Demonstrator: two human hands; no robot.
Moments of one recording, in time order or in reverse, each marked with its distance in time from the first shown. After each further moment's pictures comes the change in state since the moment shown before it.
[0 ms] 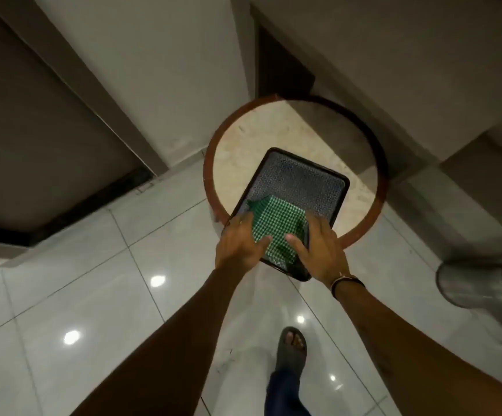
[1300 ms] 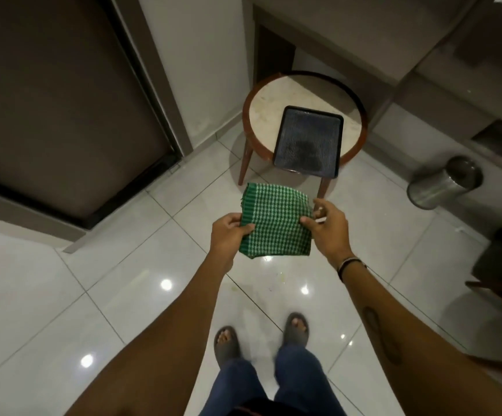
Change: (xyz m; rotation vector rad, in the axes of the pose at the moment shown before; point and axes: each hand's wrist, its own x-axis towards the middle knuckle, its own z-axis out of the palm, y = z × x) left_hand -0.364 -0.220 -0.186 -0.931 -0.117 -0.262; right_hand -0.390 -0.257 0.127 0.523 0.414 0.247
